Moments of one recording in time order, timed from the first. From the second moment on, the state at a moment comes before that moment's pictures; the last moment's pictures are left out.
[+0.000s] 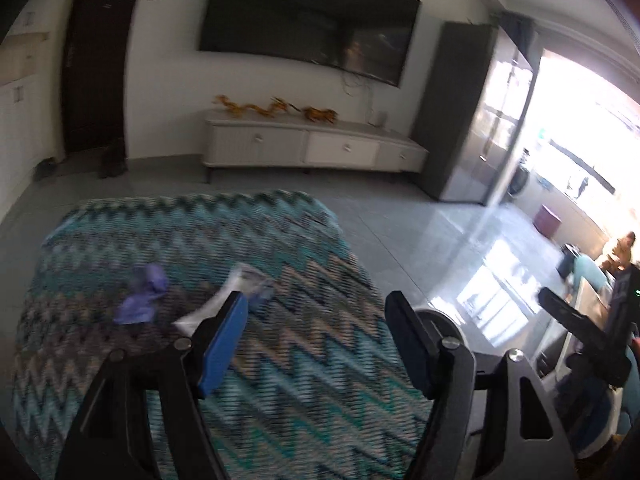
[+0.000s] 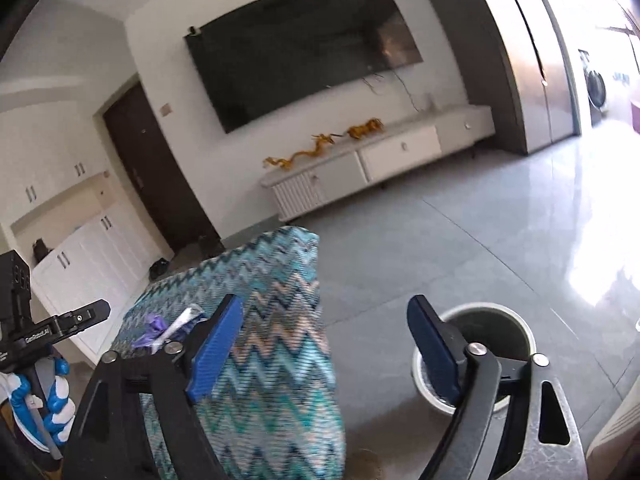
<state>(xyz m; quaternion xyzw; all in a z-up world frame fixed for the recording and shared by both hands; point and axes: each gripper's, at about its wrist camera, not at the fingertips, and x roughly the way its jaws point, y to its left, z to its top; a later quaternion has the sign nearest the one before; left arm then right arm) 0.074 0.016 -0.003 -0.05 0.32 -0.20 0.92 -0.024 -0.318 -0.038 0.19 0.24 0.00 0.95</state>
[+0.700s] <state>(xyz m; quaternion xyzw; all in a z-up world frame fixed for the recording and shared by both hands) 0.053 0.202 -0.043 -0.09 0.30 -0.07 0.95 0.005 -0.179 -0.014 0.16 0.26 0.08 0.95</state>
